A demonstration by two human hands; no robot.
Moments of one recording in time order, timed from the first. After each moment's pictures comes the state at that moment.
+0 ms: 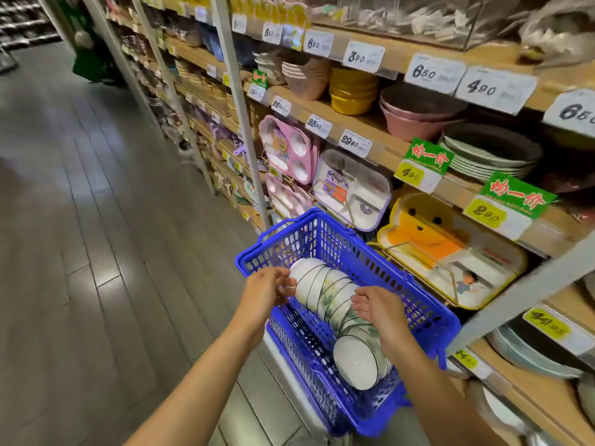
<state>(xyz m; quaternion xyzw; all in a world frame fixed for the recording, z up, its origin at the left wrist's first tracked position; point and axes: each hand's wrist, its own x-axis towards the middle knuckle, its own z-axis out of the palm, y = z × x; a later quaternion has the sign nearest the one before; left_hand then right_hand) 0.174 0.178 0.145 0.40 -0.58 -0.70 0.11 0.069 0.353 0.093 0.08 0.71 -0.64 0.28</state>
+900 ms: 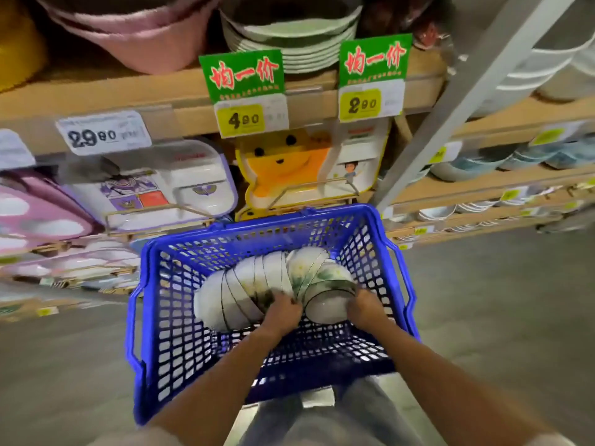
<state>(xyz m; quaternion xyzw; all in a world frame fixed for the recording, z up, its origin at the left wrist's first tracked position) 0.016 0.178 -0.059 0.02 -0.82 -0.31 -0.48 0.088 0.345 -0.043 0.37 0.83 -0.30 0.30</state>
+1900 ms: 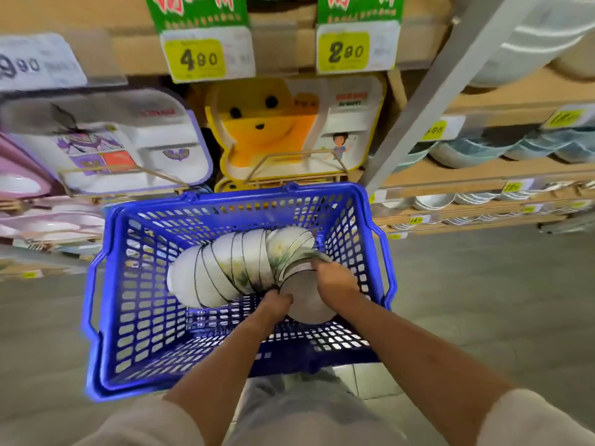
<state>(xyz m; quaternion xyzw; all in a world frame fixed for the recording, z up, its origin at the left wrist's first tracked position) 0.052 0.205 -0.125 0.20 -0.73 -0.40 -0.51 0.069 0.349 -0.068 0.14 0.94 -0.11 0.31</state>
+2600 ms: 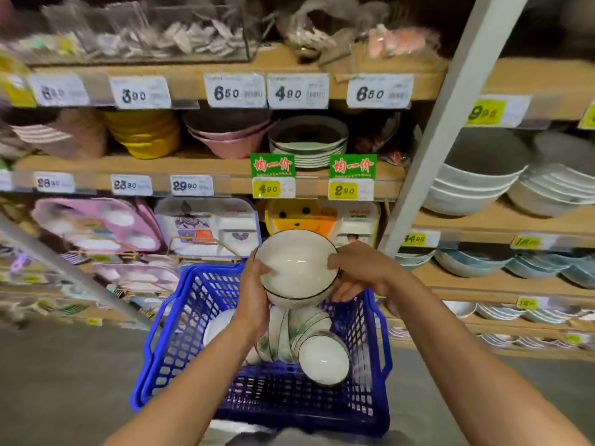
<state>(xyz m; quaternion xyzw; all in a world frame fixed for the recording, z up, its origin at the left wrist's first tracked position) 0.025 0.206 0.157 0.15 -0.57 -0.80 -0.12 0.018 0.391 0.187 0.17 0.75 -0.58 0.27</state>
